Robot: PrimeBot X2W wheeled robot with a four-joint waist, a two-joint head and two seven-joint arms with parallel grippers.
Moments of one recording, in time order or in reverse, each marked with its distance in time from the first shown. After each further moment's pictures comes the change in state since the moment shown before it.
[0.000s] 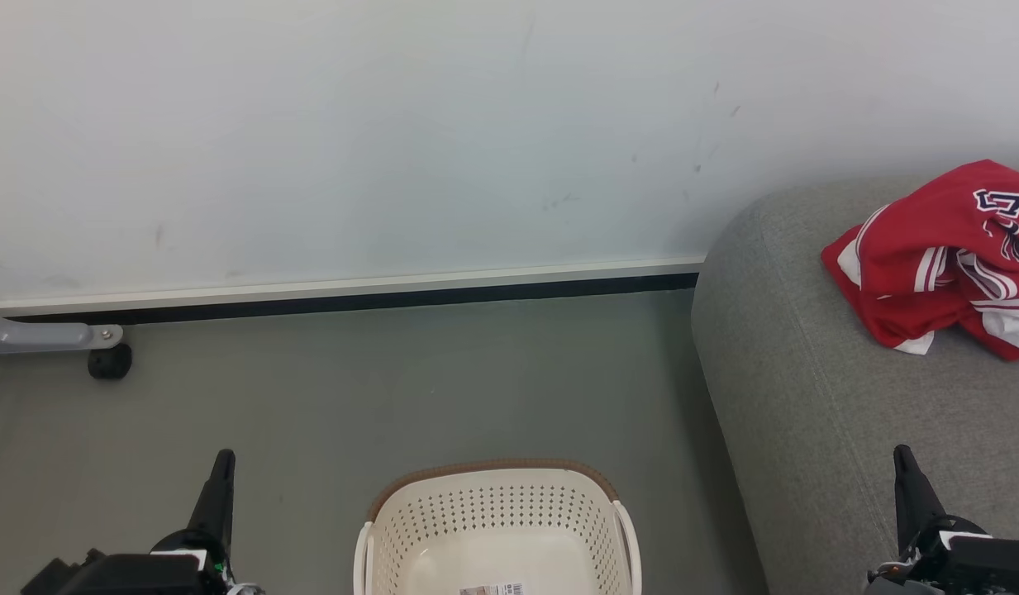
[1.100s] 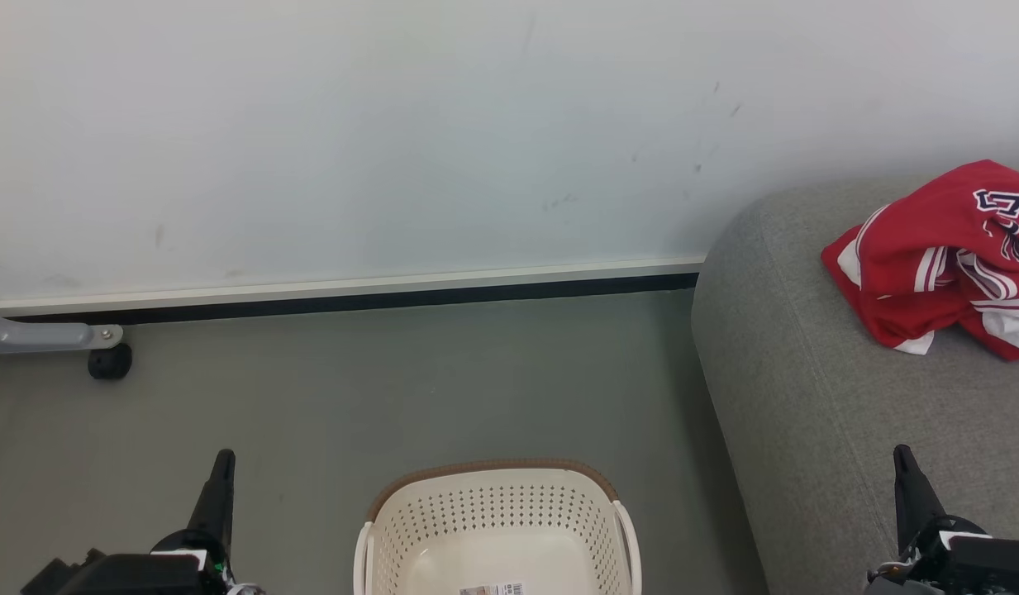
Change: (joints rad) left arm 0.000 0.000 0.000 0.000 0.000 0.000 0.000; right arm 0.000 0.000 0.000 0.000 0.000 0.000 0.000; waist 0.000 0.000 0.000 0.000
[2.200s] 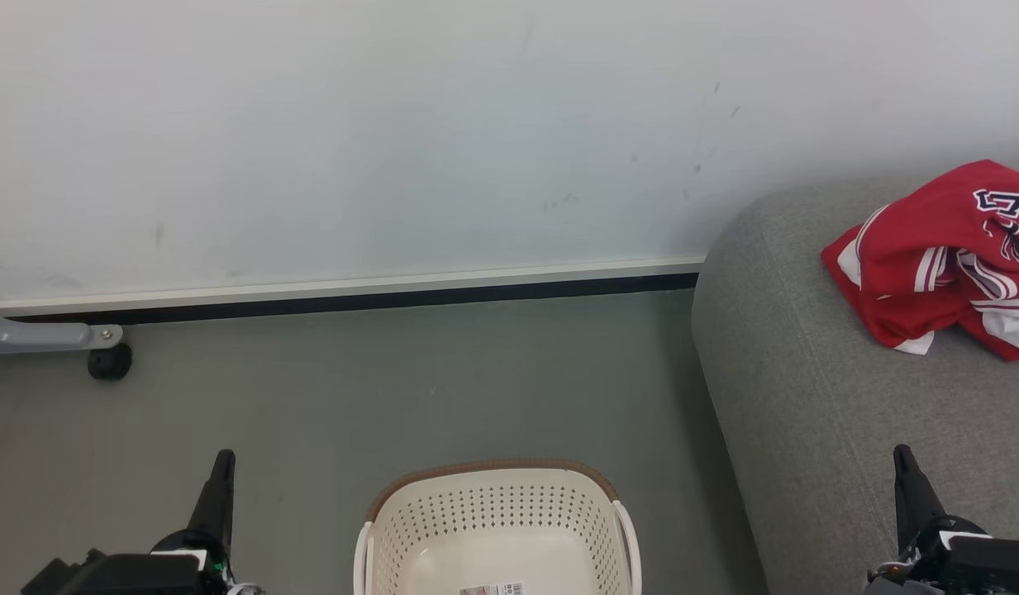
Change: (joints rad) left arm 0.000 0.000 0.000 0.000 0.000 0.000 0.000; right arm 0.000 0.000 0.000 0.000 0.000 0.000 0.000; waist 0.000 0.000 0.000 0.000
